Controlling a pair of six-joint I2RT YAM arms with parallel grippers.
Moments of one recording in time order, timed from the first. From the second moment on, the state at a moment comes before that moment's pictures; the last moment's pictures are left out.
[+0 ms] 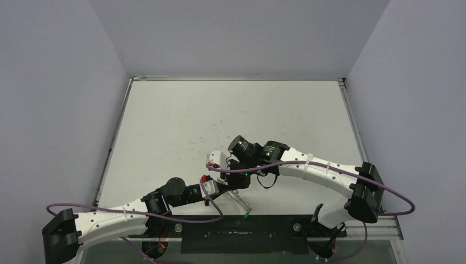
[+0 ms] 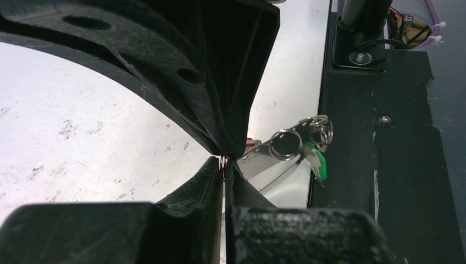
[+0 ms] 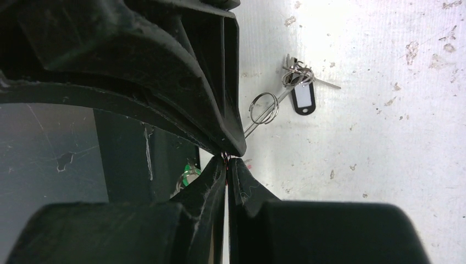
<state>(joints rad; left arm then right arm) -1.11 0.68 0.14 0.43 0.18 0.12 1.07 1.46 1.19 -0.75 -0.40 -0.28</state>
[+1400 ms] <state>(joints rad) -1.11 0.60 0.10 0.48 0.19 0.11 0.88 1.30 0.88 -0.34 -0.80 -0.26</state>
